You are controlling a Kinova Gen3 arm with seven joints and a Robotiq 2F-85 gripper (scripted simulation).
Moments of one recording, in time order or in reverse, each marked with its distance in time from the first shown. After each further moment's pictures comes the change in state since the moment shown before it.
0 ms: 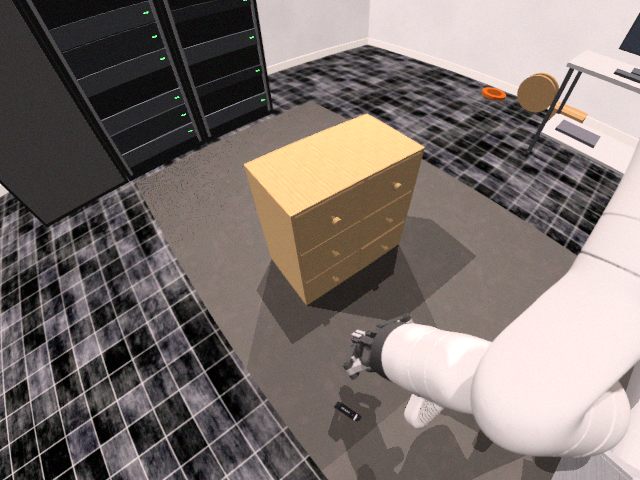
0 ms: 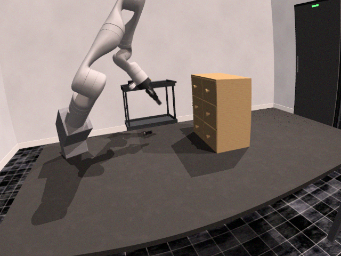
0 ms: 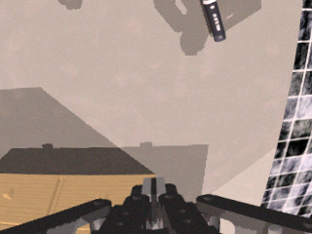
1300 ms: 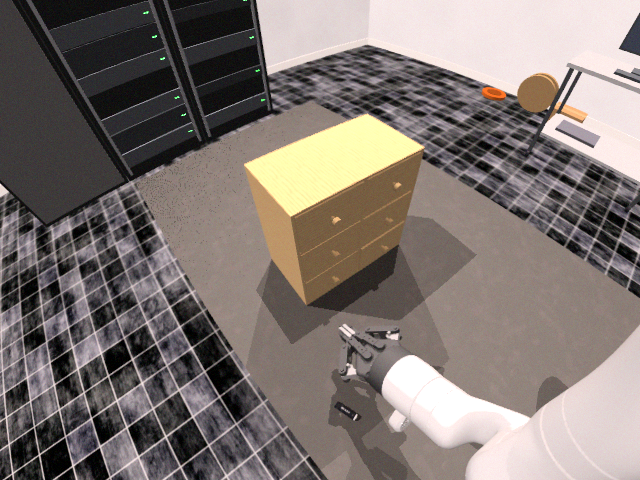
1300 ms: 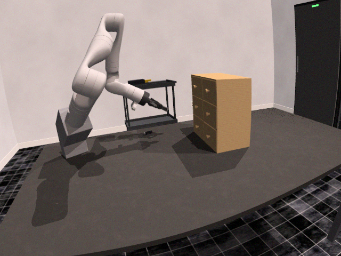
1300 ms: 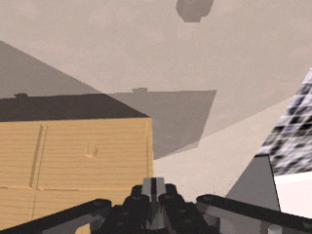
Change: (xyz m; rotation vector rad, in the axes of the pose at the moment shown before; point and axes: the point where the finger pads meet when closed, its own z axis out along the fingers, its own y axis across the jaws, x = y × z) arm -0.003 0.002 0.050 -0.003 -0.433 0.003
